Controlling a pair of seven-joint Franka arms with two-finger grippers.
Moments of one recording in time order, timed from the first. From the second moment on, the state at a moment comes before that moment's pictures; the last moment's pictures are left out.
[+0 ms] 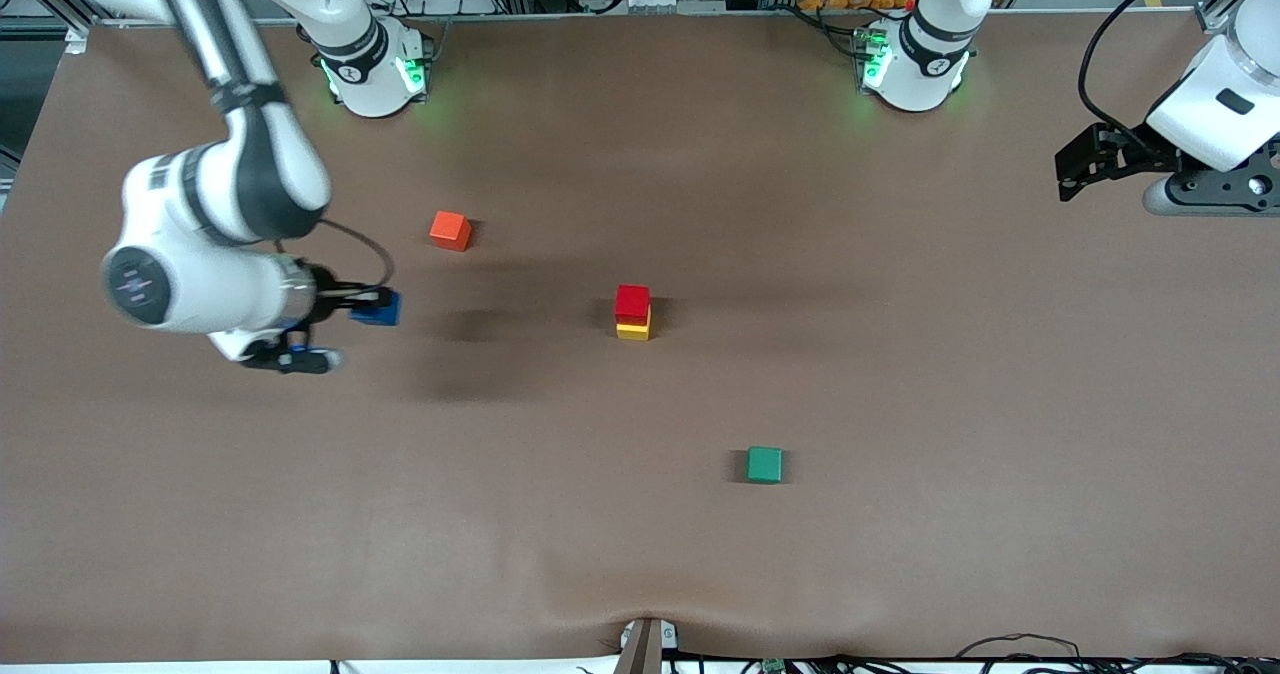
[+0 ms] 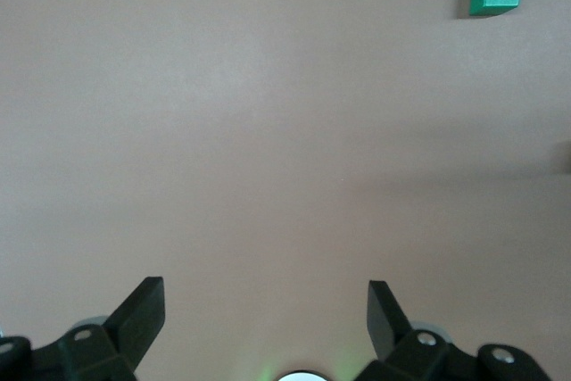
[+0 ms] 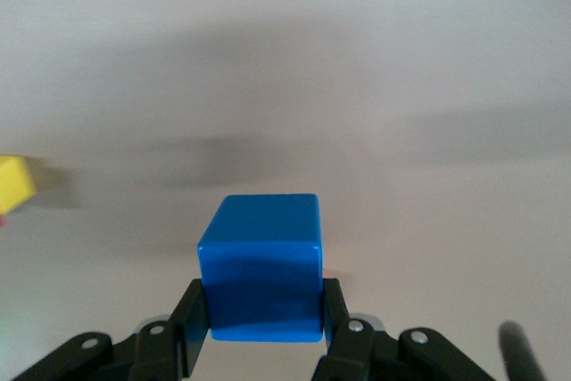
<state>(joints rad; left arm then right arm) 0.01 -0.04 -0.15 -1.57 0.10 1.52 -0.06 0.25 0.29 0.00 -1.75 0.20 1.76 0.26</state>
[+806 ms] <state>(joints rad) 0.05 -0.04 -0.13 -1.58 0.02 1.51 -0.06 0.59 0.52 0.00 -1.28 0.38 1.76 0.62</state>
